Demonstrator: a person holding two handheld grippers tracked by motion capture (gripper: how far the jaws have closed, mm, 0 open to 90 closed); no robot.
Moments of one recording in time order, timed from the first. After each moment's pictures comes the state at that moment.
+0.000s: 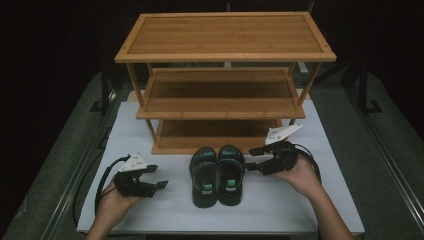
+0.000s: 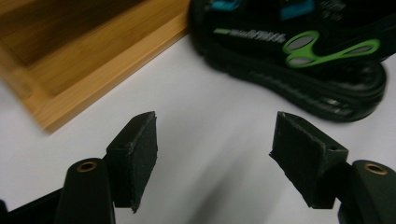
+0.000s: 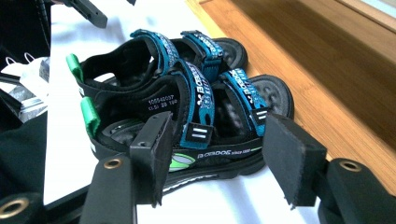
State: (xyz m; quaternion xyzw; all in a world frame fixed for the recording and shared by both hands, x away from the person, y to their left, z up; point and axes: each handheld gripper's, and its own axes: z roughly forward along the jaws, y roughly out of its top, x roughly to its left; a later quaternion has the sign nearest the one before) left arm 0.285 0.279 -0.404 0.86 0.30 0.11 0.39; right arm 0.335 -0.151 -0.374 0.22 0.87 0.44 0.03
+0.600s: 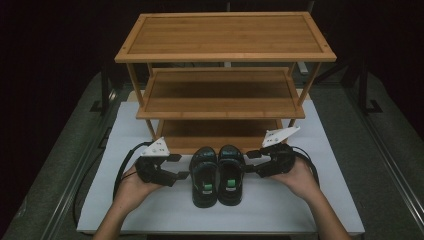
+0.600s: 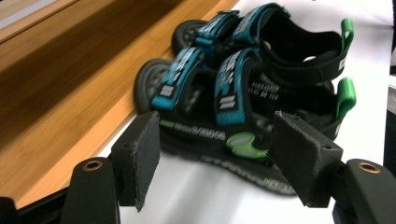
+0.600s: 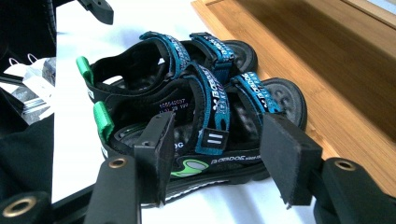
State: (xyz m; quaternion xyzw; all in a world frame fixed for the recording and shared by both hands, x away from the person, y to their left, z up) left arm 0.308 0.220 -0.370 0.88 0.22 0.08 0.41; right arm 0.328 -0.144 -0.374 0.22 0.87 0.44 0.03
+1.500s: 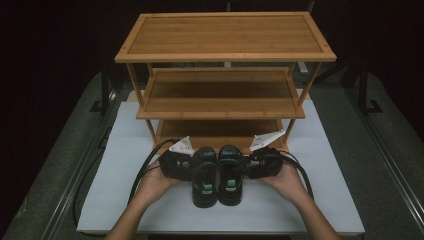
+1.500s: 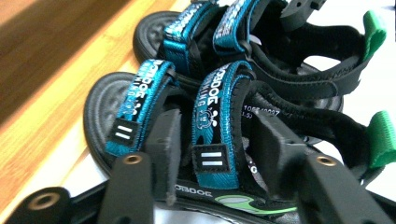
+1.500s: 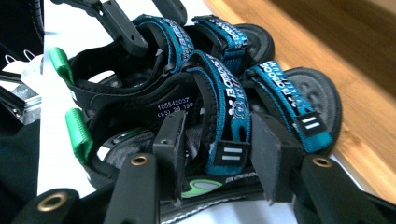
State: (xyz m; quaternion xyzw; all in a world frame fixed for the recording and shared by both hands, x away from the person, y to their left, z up) left arm 0.330 0.173 -0.389 0.91 0.19 0.04 0.38; right arm 0.332 -0.118 -0.397 0.24 0.87 0.42 0.02
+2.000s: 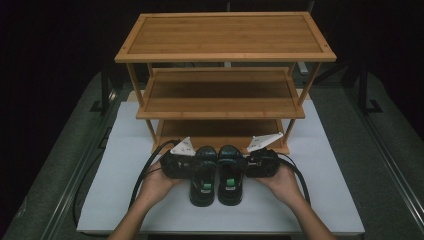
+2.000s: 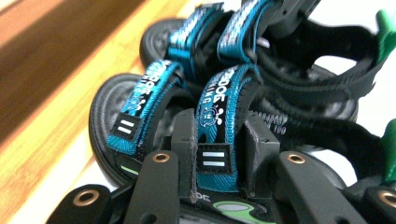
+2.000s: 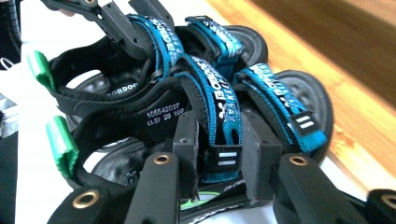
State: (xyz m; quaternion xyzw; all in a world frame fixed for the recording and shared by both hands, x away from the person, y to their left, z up) left arm 0.328 0.172 -0.389 0.90 0.19 0.07 0.39; right arm 0.328 -0.111 -0.400 0.26 0.87 0.42 0.04
